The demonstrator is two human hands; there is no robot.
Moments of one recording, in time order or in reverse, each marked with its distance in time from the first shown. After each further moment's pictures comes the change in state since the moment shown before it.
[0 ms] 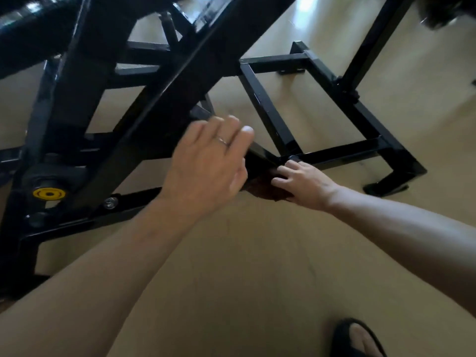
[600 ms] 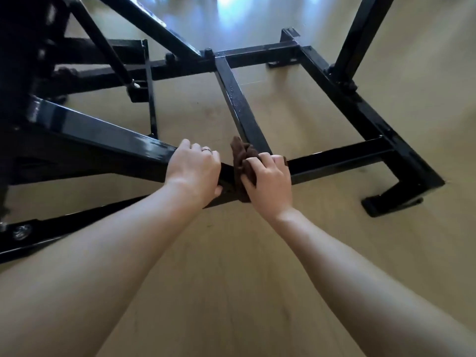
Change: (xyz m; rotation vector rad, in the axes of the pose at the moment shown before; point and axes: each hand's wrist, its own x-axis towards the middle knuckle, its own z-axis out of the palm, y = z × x) left_hand 0.083 0.062 0.159 0.476 -0.883 -0.039; right_hand 0.041 0.045 0.106 0.568 0.580 0.632
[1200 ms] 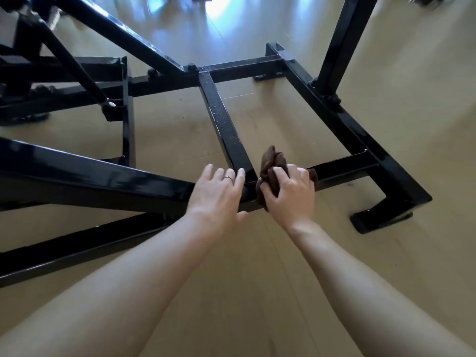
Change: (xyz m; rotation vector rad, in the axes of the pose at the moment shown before) left_hand 0.043 0.069 -0.002 -0.158 0.067 0.104; right_hand 0.016 0.084 -0.015 -0.084 0.054 0.159
